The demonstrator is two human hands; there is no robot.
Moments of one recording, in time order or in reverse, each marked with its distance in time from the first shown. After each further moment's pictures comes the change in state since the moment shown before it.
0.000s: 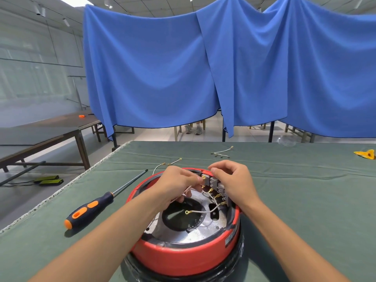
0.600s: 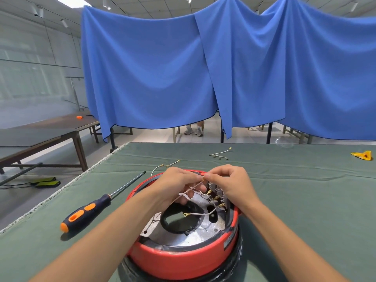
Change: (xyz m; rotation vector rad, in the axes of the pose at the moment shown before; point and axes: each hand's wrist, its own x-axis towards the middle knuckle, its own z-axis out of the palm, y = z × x) left_hand 0.000 0.004 -0.001 -0.150 -0.132 -0.015; right_hand 0.000 -0.003 -0.001 0.029 -0.072 0.029
